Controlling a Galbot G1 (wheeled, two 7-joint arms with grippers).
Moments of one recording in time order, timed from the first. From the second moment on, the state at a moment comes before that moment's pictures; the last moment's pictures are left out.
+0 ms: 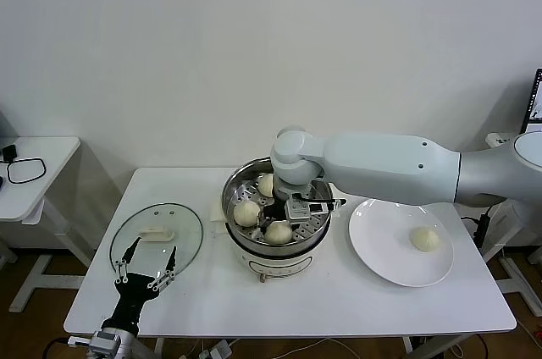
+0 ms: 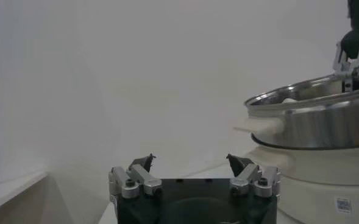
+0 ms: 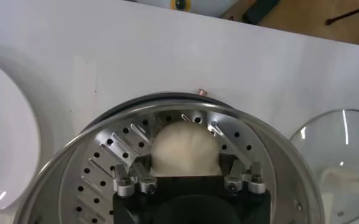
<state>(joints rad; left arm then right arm) 1.60 -1.49 -0.76 -1.94 0.07 -0.22 0.24 0.52 1.16 -1.32 1.49 -0.29 0.56 -1.07</state>
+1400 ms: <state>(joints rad) 1.63 -1.51 -0.72 -2.00 0.10 -0.22 0.23 0.32 0.68 -0.91 1.23 -0.17 0.06 -1.36</state>
